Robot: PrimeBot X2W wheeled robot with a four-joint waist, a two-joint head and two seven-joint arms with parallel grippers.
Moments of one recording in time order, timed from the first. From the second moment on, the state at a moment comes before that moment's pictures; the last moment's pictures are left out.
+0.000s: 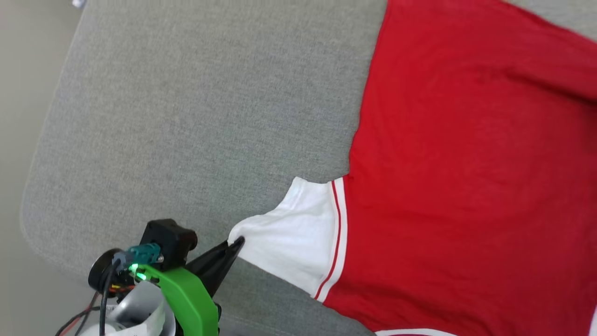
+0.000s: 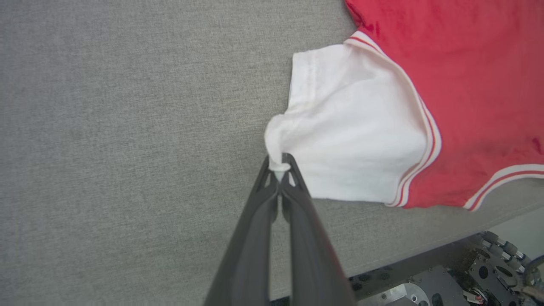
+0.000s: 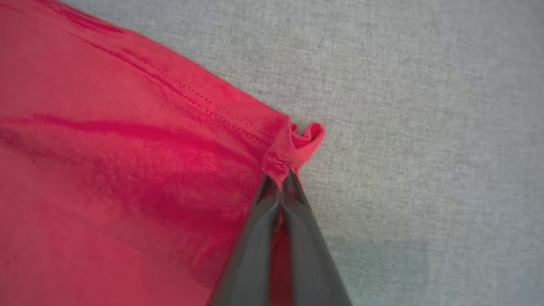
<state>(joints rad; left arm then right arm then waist) -0.13 0.71 -0.58 -0.46 -0.72 0.13 0.36 -0.81 -0.50 -0.12 0.44 0.28 0.13 0.96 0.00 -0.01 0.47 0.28</state>
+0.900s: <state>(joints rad) 0.03 0.65 -0.55 -0.34 -0.80 0.21 0.26 -0.17 -0.45 -0.19 0.12 0.42 0.13 1.02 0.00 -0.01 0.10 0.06</state>
